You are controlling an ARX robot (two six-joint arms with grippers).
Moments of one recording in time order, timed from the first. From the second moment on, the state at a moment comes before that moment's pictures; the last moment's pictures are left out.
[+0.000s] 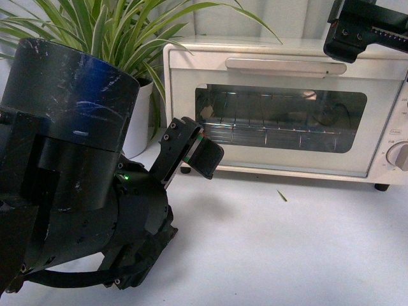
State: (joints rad) left arm -0.51 1.76 0.78 0.51 -0.05 -1.22; right arm 0.30 1.47 1.00 0.15 0.29 0.37
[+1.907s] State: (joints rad) left arm -0.50 1.73 0.74 0.51 -0.07 -1.14; right arm 0.34 1.15 0.54 0.16 0.08 0.37
